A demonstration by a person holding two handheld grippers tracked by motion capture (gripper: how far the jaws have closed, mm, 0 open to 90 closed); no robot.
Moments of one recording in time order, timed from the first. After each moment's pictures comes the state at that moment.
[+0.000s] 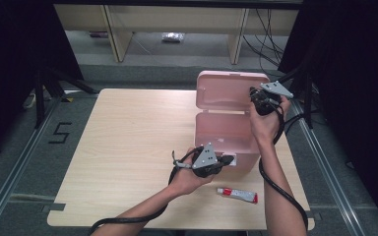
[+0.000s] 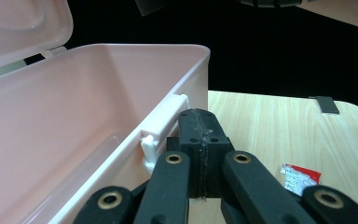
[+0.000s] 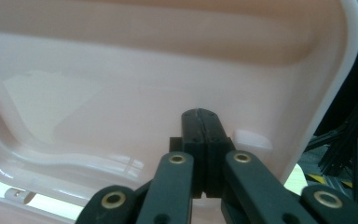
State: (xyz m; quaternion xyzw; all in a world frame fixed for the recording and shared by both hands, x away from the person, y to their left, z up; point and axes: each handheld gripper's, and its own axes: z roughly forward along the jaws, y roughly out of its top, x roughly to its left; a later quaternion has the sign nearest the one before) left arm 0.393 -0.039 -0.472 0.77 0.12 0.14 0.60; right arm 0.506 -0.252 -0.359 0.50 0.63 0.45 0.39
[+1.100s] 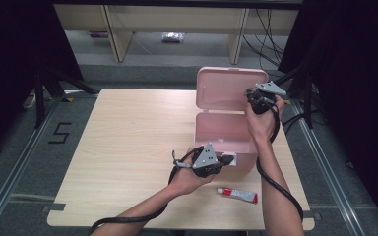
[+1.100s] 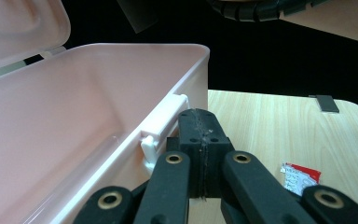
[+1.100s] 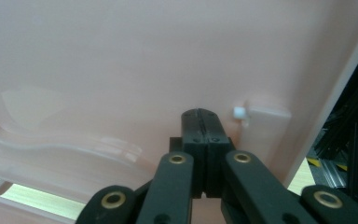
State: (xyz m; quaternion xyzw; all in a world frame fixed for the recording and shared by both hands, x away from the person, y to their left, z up) left arm 0.394 -0.039 -0.471 0.78 0.12 0.15 0.60; right arm 0.523 -0.248 -0.373 0.51 0.64 0.43 0.38
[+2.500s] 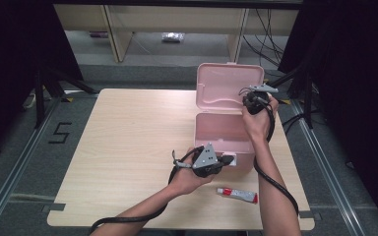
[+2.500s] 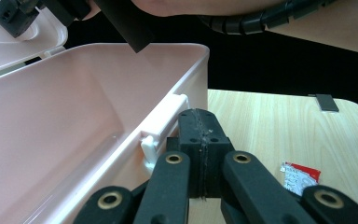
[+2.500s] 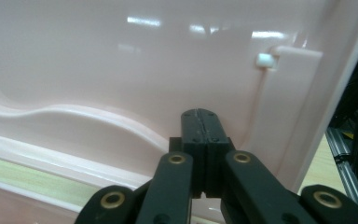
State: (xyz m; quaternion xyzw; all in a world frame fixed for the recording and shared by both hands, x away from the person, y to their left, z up) left arm 0.394 -0.039 -0.471 0.78 0.12 0.15 0.60; right arm 0.538 -0.242 -0.389 0.55 0.67 0.38 0.32
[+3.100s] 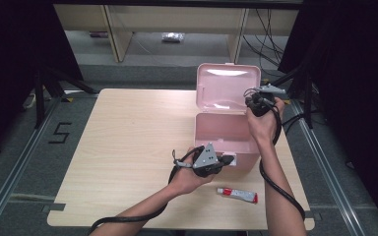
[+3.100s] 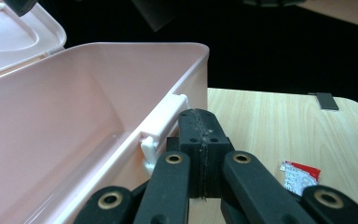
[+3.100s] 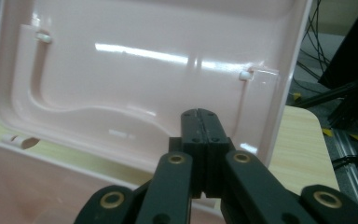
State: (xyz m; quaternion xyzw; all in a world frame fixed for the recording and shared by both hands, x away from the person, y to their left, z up) left arm 0.394 -0.039 -0.469 0.78 0.12 0.15 0.59; right arm 0.514 -0.248 -0.372 0.54 0.68 0.39 0.31
